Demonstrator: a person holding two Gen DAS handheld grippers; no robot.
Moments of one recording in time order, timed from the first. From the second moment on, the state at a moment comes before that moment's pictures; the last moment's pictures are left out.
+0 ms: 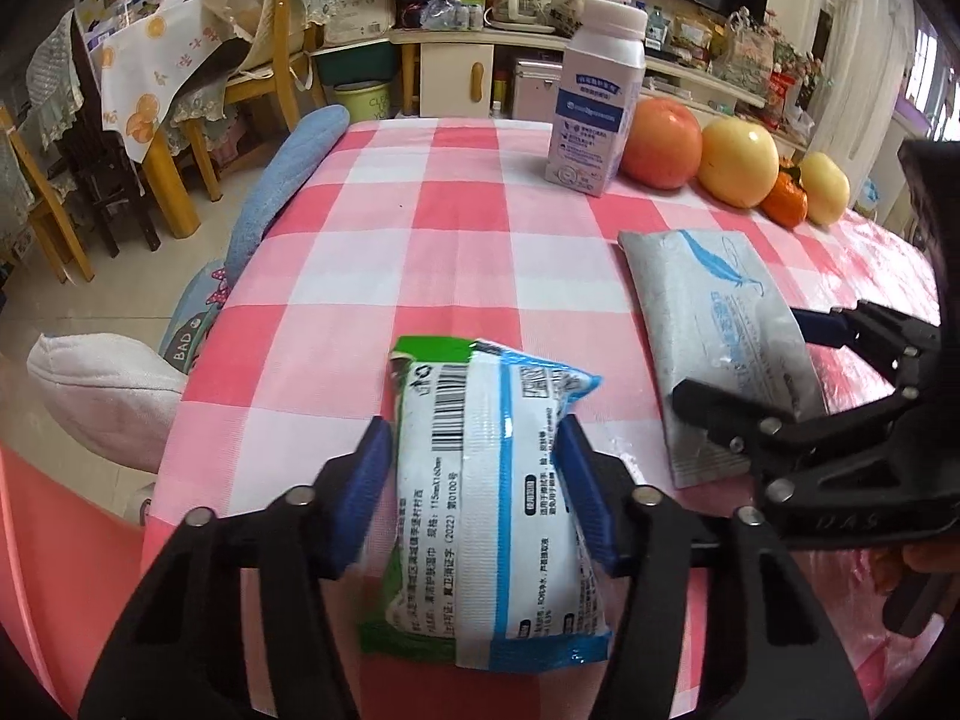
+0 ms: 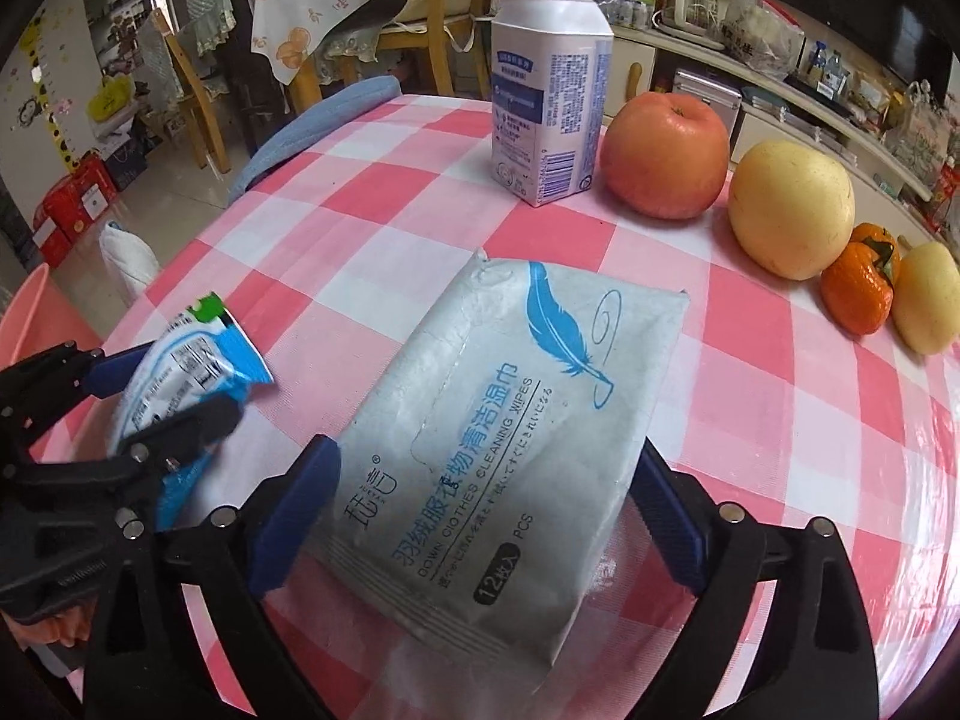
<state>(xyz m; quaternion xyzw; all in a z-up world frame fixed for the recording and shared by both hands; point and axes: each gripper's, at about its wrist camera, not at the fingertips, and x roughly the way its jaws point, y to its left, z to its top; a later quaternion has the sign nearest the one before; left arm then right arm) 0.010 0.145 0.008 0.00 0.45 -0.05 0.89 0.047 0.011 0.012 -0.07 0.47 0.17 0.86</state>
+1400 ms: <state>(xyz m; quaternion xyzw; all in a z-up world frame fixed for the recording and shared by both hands) 0.006 0.159 0.013 -0.10 0.44 -0.08 0.89 0.015 0.021 0.043 0.05 0.43 0.30 0.85</state>
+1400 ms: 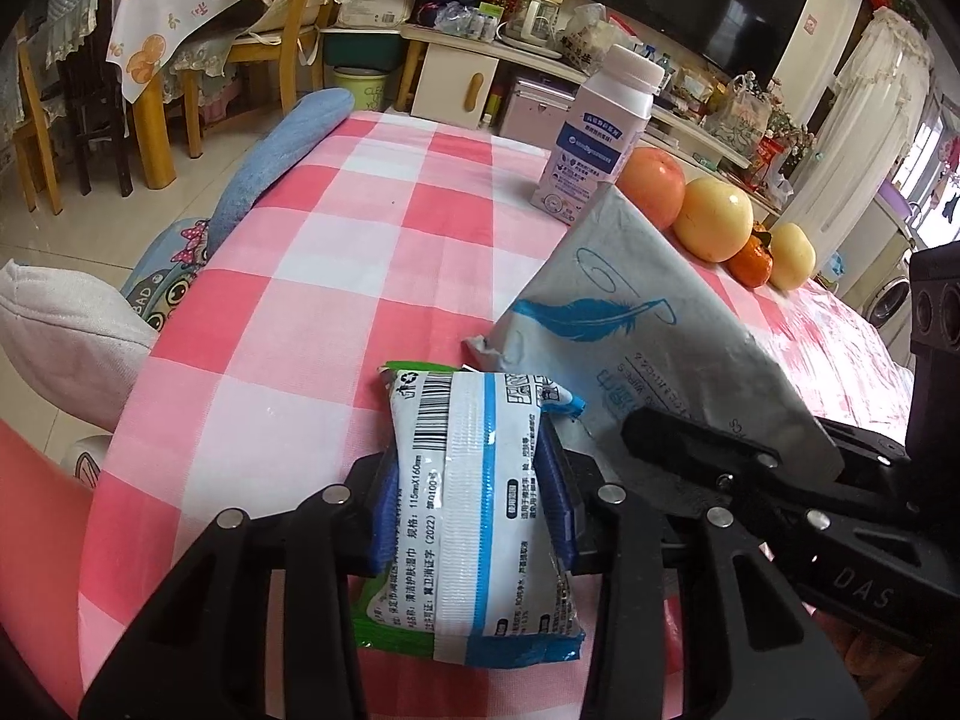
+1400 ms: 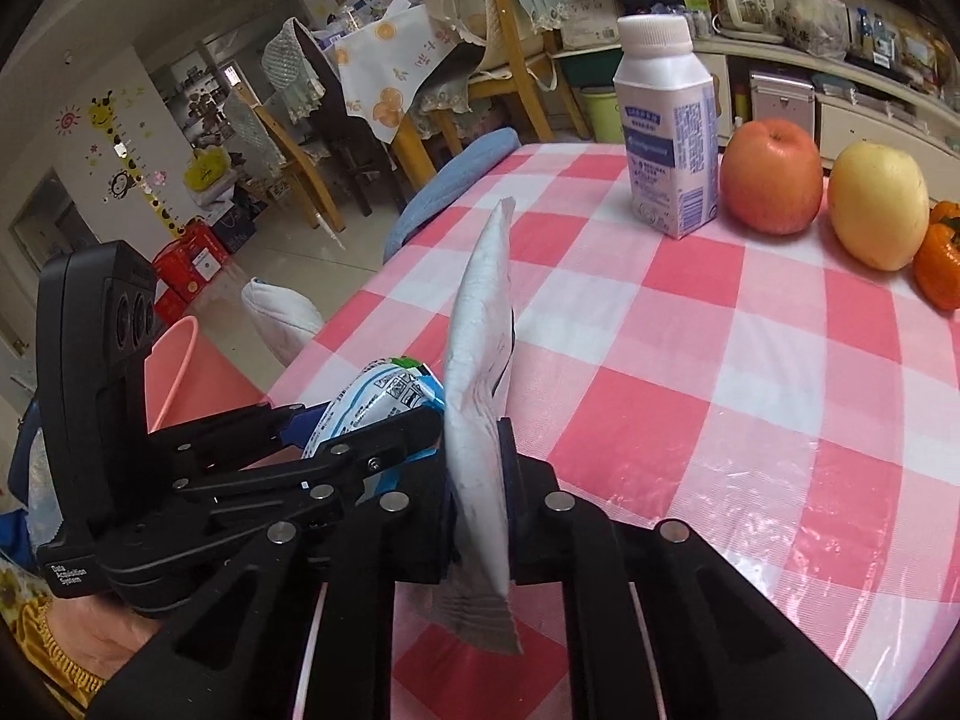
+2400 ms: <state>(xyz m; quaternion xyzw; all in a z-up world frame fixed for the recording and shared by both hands) -0.045 0.203 0.083 -0.07 0.34 -0.03 0.94 -0.060 0.034 0.098 0.04 0.36 0.28 0.89</state>
